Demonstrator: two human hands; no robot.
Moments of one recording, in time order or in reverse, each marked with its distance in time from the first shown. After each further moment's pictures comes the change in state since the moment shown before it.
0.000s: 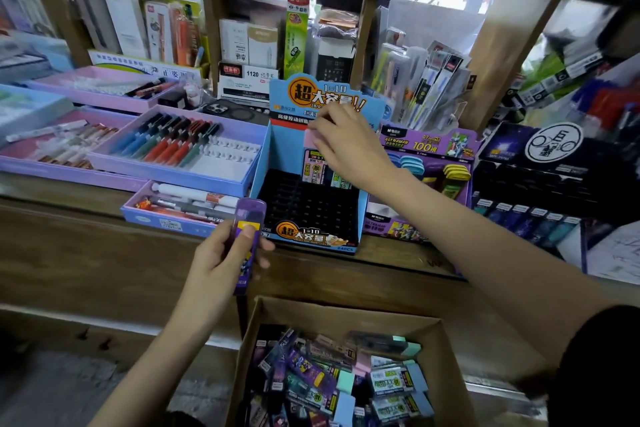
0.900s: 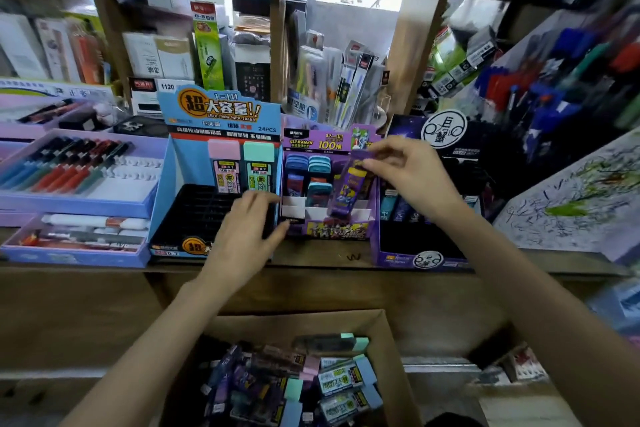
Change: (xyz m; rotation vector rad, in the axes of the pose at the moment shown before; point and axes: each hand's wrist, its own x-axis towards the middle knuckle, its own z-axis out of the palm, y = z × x) left_hand 0.052 0.001 0.124 0.918 -0.229 0.397; right_hand -0.141 0.091 -0.094 0.736 0.125 0.623
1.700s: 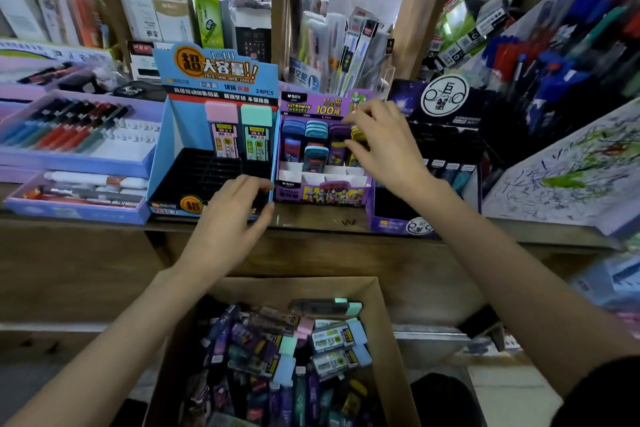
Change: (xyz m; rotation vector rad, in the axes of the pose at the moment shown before) left_hand -0.040 0.011 -0.015 -0.007 0.002 0.069; right_hand 0.002 0.019 0.024 -0.742 0.005 -0.347
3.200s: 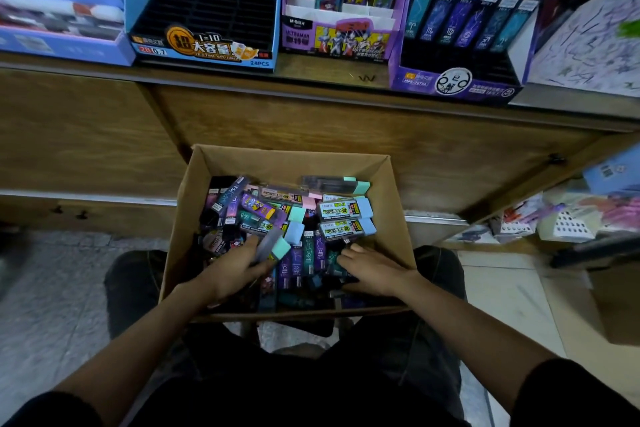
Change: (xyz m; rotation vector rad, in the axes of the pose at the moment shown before) left_hand -0.229 -0.072 0.127 -0.215 -0.808 -0.442; right_hand -0.328 -0.047 0.175 0.178 -1.088 -0.223
